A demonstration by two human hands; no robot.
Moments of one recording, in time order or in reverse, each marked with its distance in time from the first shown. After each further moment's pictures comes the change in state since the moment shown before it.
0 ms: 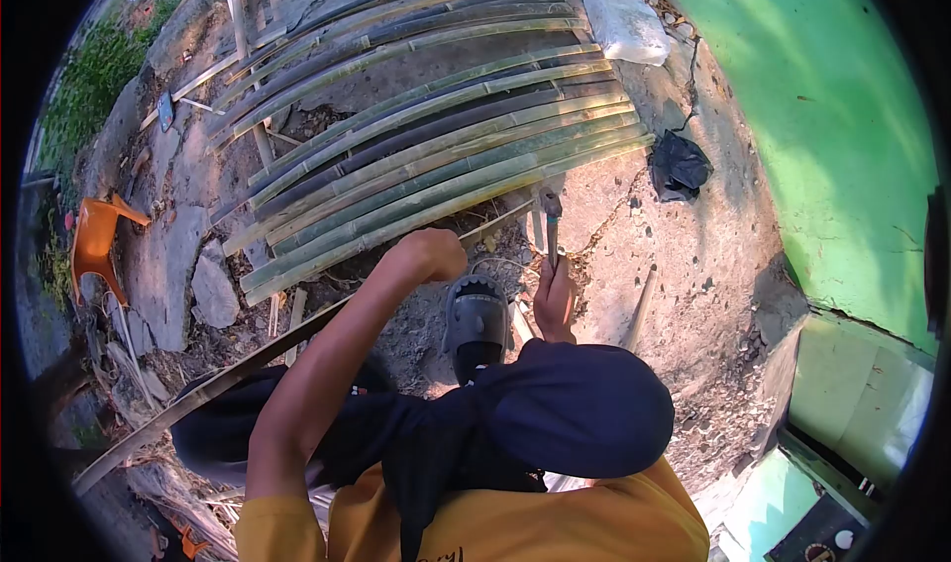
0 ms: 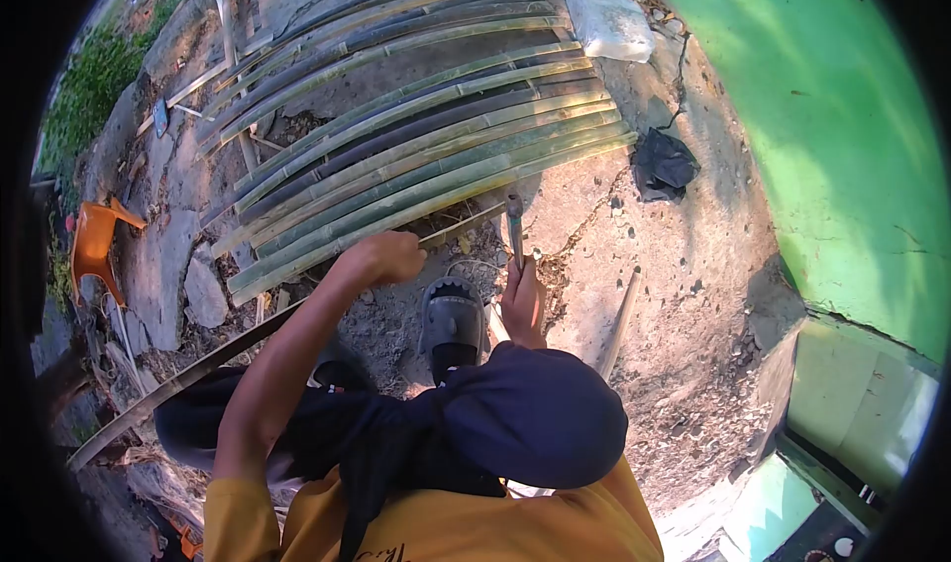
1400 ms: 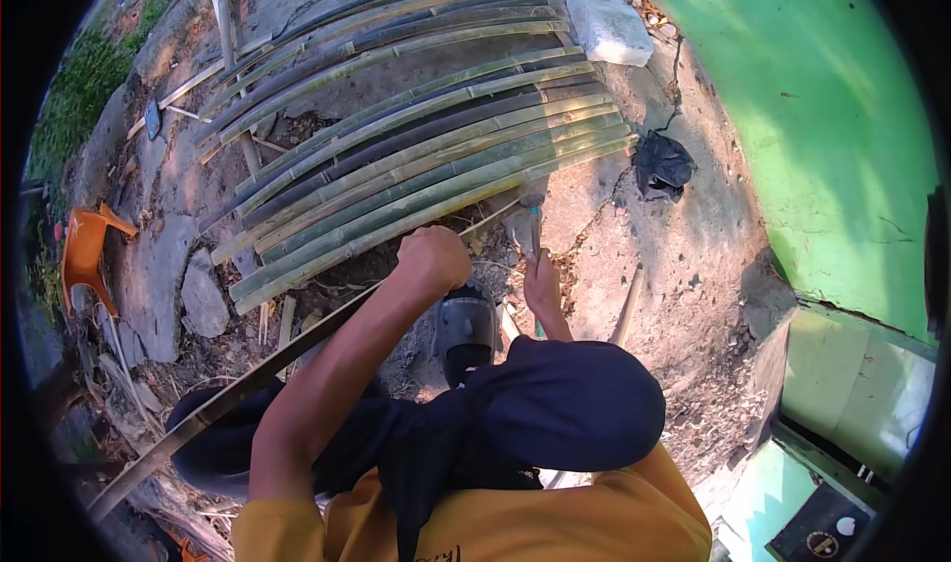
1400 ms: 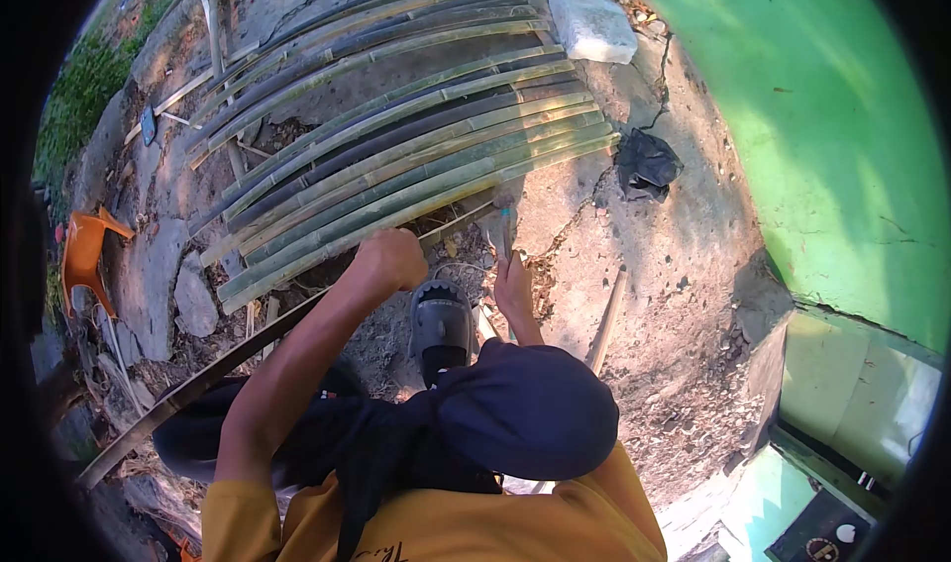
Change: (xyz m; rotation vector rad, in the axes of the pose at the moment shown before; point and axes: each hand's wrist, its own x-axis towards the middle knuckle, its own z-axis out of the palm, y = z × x) left_hand 0.002 0.033 0.004 0.073 0.147 -0.172; right_hand 0.029 0.060 0.026 -0.159 -0.035 0.010
